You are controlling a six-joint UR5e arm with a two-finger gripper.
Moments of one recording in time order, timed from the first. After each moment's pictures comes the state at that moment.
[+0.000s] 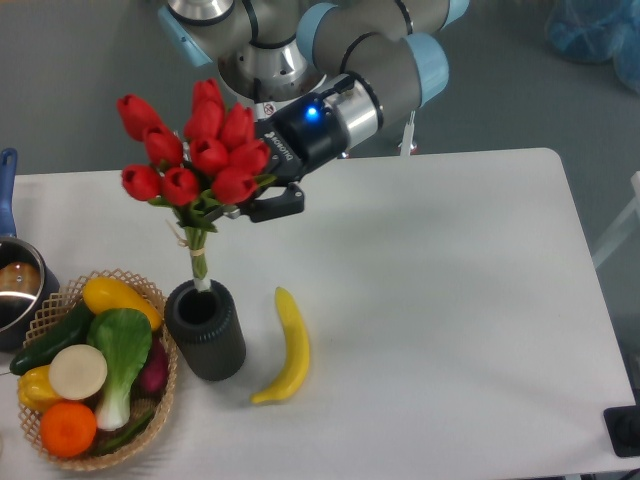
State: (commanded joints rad) arm 2.68 -1.66 -1.89 -0.89 0.02 1.22
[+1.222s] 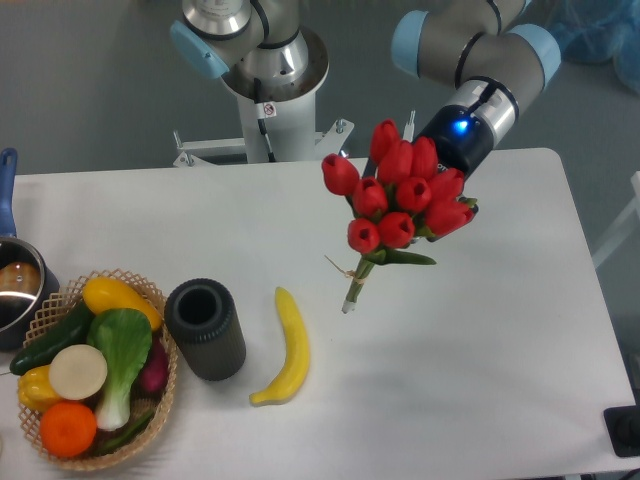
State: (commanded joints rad) arm 2.89 -1.79 -1.82 -0.89 0.08 1.25
